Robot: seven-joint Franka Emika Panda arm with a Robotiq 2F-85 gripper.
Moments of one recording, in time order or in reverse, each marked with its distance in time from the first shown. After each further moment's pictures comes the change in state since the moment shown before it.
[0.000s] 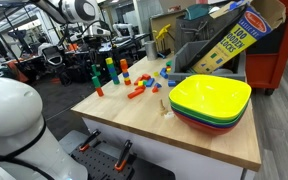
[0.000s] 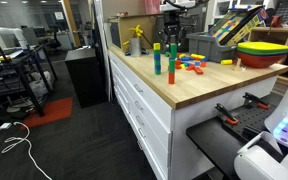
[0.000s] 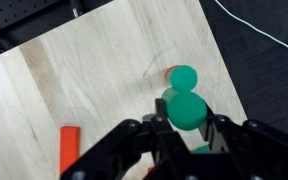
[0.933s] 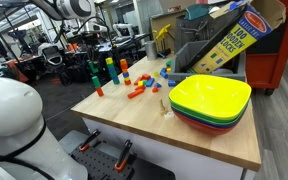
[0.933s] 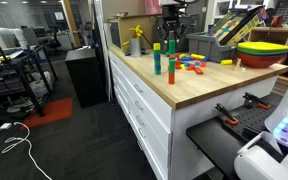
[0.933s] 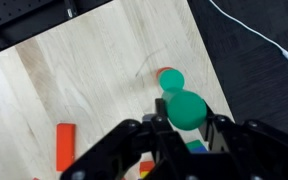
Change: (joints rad) arm 0.000 -0.042 0.016 -0.001 0.014 0.000 0.000
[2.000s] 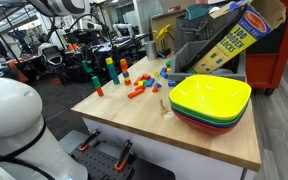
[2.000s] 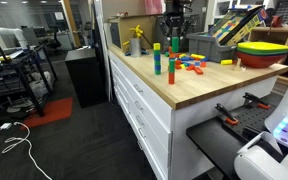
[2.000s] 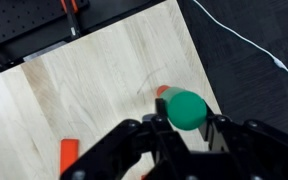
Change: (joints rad) arm -0.003 -0.099 0.013 -0.070 0.060 -0.024 -0.017
